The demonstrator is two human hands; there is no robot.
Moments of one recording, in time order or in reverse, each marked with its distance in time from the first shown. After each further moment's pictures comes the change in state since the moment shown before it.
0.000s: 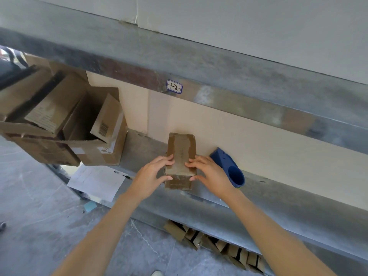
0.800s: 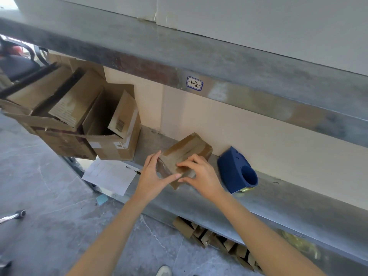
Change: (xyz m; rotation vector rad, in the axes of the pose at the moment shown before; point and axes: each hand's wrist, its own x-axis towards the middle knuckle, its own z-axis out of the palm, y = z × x) left_hand -0.031 -0.006 -0.005 -0.253 0.225 -0.398; right_hand 0.012 -0.056 0.033 0.072 0.151 -0.131
